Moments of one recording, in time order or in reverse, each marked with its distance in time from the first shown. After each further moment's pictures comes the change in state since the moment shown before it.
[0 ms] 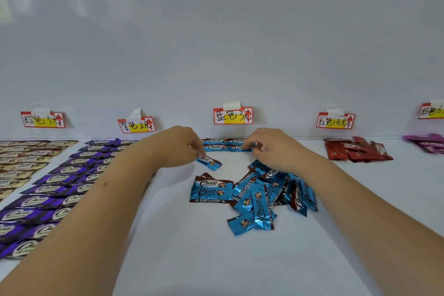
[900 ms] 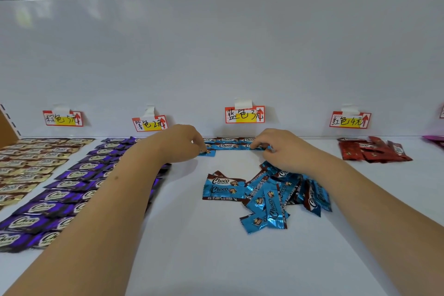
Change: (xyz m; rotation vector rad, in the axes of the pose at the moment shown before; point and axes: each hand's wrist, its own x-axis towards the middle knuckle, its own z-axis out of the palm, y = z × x) left_hand -0.003 -0.015 -0.004 0.042 0.017 -0.133; right_hand 0.001 -0.006 0.001 0.002 -0.067 -0.010
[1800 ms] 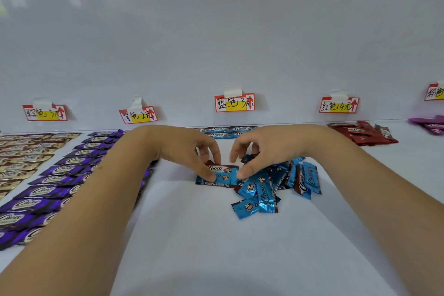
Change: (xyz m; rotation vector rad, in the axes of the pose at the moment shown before) left_hand -0.016 0.030 -0.004 -0.048 -0.438 0.192; right_hand -0.020 -0.037 -0.031 0.187 -0.453 -0.045
